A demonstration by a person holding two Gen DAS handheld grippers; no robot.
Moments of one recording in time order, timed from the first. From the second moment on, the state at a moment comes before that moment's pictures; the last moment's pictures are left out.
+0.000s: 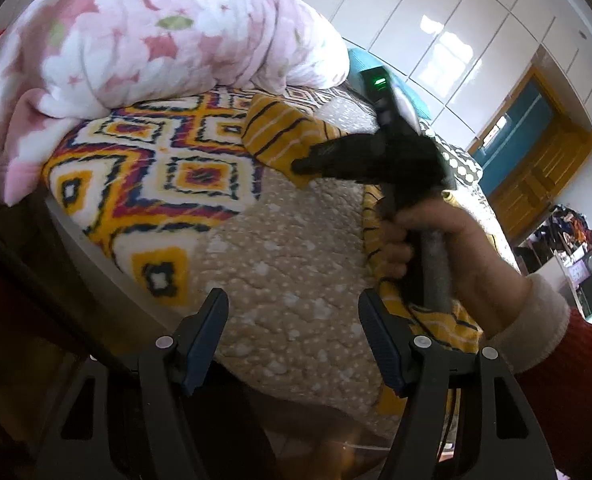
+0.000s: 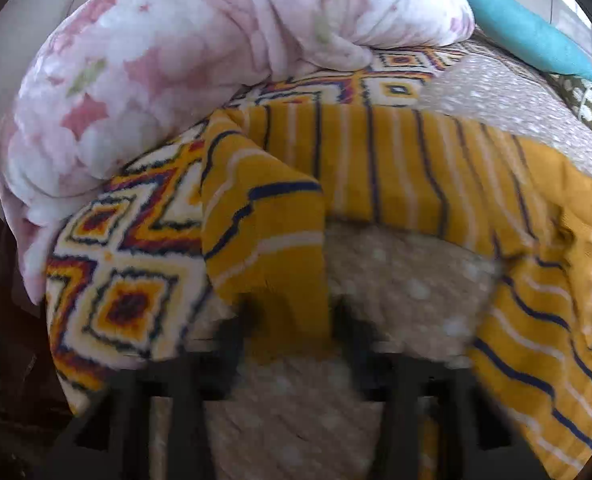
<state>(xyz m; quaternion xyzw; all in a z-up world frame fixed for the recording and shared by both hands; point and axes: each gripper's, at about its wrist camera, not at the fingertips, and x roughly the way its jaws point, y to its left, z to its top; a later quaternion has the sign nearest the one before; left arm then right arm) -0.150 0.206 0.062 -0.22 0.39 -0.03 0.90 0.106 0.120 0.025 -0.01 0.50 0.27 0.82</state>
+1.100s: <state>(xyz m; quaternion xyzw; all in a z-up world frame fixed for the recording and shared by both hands) -0.015 0.056 0.098 -0.12 0.40 -0.14 0.90 0.040 -0.294 0.059 0.08 0.42 0.00 0.90</state>
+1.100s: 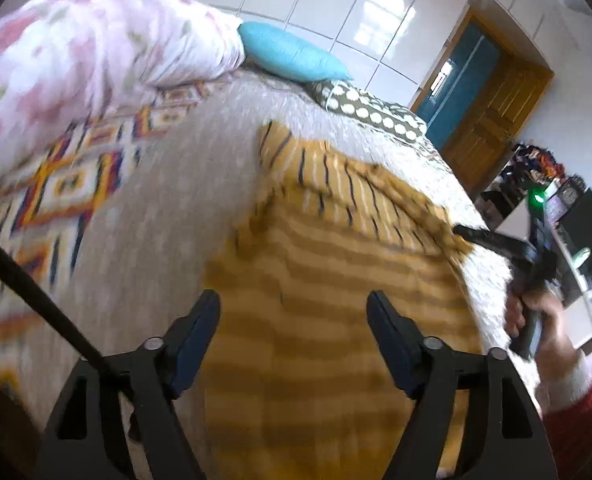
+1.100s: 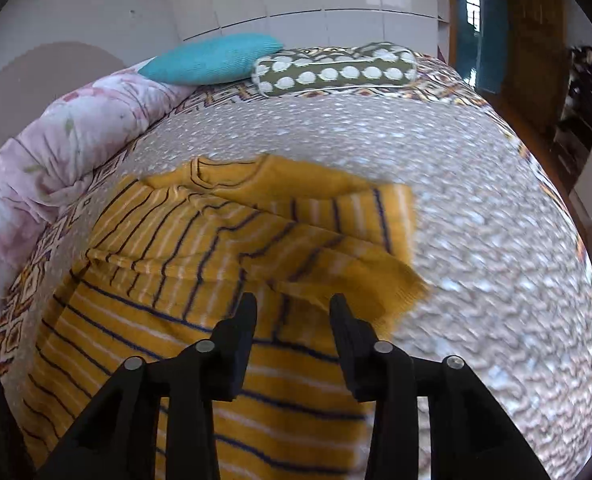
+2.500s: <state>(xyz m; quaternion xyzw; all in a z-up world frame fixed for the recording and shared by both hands) 0.227 0.061 0.015 -0.08 0.48 -0.10 0.87 0.070 -0.277 0.051 -0.04 0.43 0.05 0.90</state>
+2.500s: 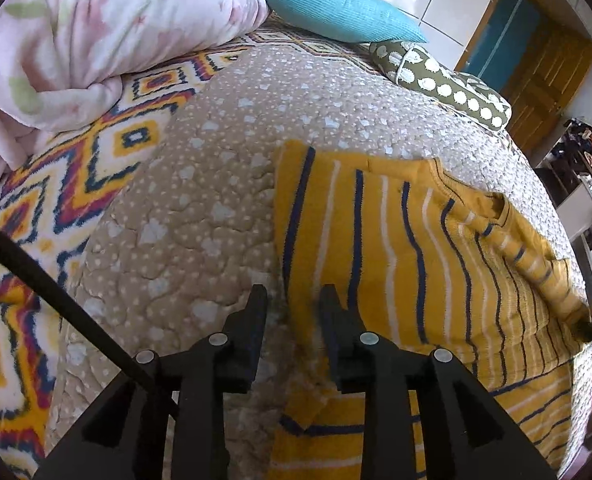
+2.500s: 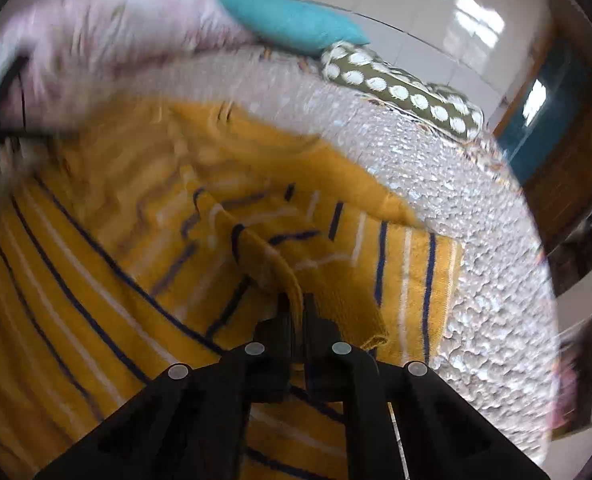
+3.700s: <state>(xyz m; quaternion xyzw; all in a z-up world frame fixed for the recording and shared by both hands) -0.049 0.105 0.009 -0.29 0.49 -0.22 0.79 -0.171 -0.314 -0.024 0.40 0.44 0.14 0.79</state>
